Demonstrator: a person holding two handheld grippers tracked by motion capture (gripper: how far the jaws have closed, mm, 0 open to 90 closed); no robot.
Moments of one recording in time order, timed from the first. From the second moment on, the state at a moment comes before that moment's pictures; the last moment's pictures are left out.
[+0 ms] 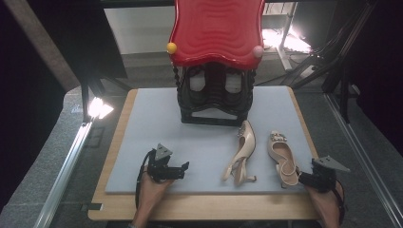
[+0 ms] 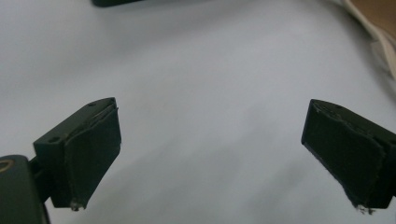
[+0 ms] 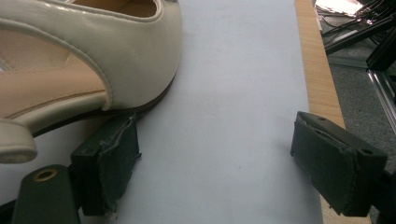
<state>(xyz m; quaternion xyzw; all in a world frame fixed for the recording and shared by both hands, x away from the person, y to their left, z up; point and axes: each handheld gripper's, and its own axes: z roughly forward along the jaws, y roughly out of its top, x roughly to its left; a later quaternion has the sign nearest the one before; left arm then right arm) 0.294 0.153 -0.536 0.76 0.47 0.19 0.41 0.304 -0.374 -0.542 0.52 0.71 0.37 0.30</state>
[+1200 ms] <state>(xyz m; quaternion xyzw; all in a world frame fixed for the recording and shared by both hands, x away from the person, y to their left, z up) 0.269 0.177 -0.567 0.74 0.50 0.23 0.39 0.308 -0.380 -0.527 0.53 0.74 0.32 0.27</state>
